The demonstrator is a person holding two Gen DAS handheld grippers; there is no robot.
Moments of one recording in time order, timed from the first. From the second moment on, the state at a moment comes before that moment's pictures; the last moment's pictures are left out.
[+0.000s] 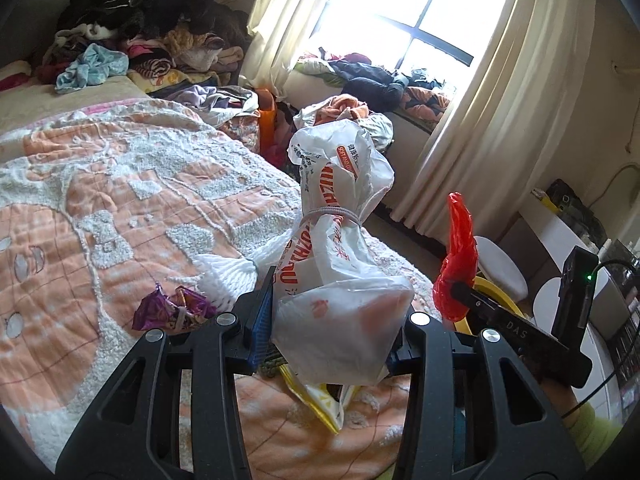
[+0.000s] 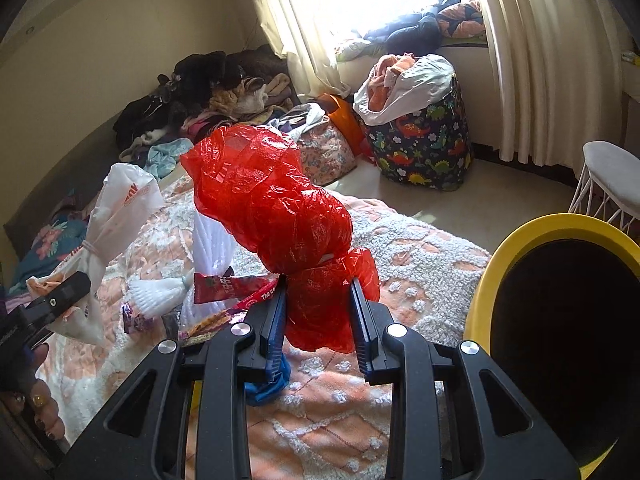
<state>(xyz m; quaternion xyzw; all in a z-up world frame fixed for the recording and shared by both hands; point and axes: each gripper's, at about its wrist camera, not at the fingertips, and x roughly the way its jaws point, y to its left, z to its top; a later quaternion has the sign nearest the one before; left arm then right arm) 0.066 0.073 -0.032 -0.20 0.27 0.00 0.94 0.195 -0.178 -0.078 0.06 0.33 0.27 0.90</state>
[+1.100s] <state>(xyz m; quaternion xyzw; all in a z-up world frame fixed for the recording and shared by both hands) 0.093 -0.045 -0.024 -0.12 0.29 -0.11 0.94 0.174 -0.297 -0.057 0.15 0.31 0.19 0.92</state>
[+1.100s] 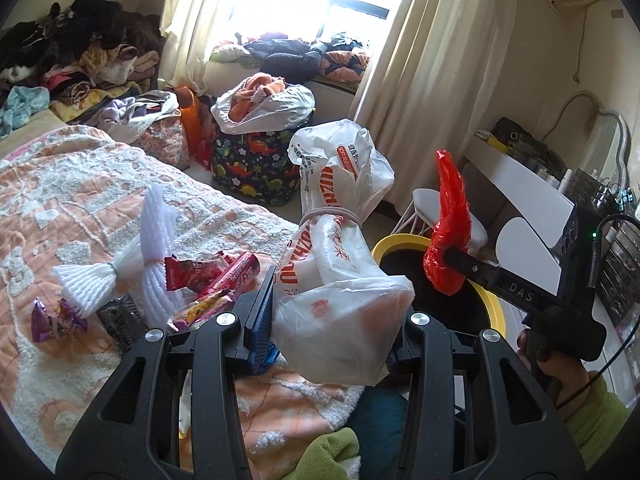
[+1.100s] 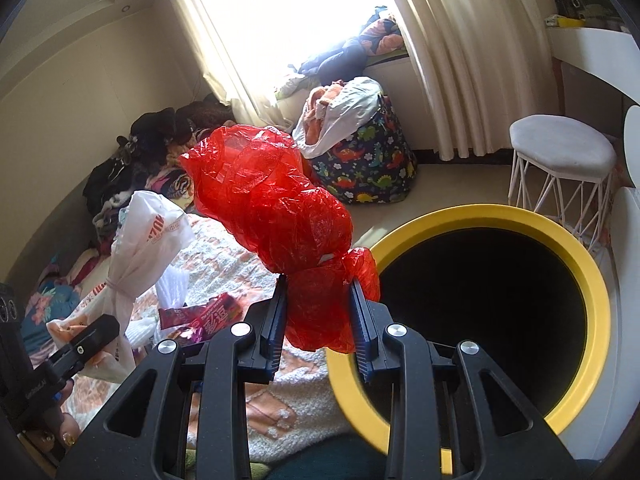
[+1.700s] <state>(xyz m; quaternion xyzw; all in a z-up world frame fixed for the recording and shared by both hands) 0.120 -0.091 -0.038 -0.09 0.31 -0.15 0.93 0.181 -0.355 -0.069 0.19 0.32 0.12 0.92</state>
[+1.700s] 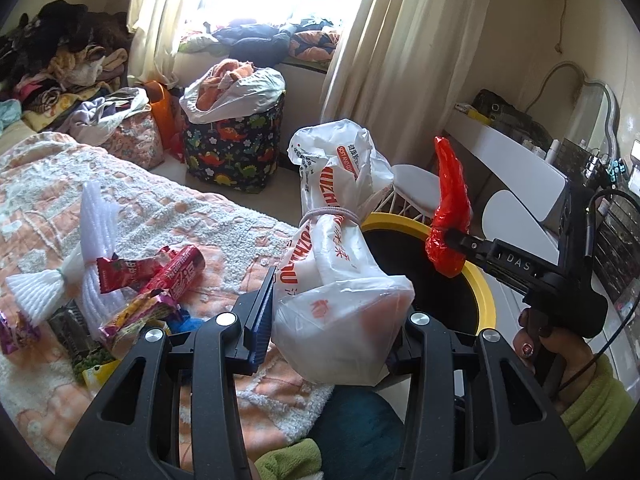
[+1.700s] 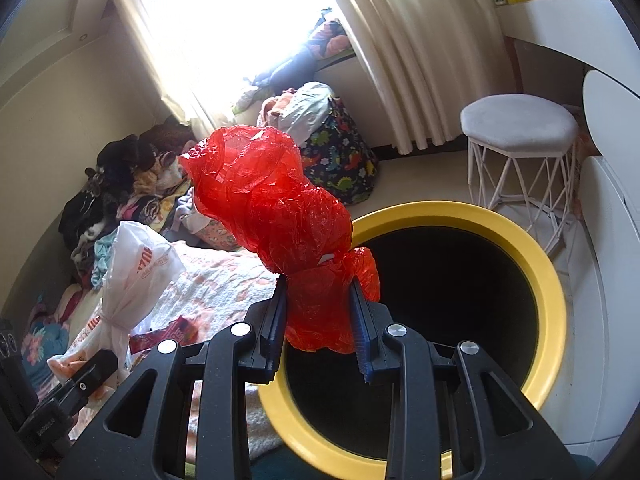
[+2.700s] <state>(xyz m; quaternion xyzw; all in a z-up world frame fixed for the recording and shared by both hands) 0.164 -0.150 -0.061 -0.08 0.32 -0.17 0.93 0.188 -0.406 -0.093 0.26 0.33 0.05 0.91</state>
